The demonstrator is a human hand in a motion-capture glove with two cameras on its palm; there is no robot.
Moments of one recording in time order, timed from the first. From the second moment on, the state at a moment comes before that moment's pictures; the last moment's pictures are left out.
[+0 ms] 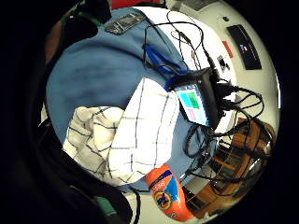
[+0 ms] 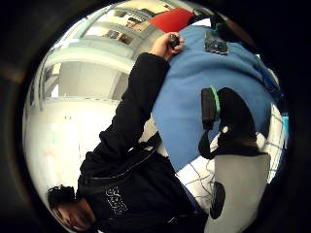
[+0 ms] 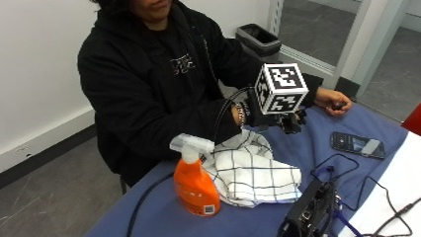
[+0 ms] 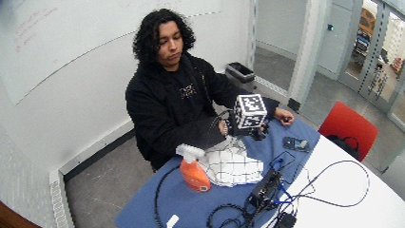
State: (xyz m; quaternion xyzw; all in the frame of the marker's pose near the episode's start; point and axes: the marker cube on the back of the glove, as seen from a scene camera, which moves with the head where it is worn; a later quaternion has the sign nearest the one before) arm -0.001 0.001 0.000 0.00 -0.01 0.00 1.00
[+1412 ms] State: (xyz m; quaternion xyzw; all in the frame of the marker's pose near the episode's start) arm -0.043 0.203 0.032 -0.02 0.02 -0.01 1.00
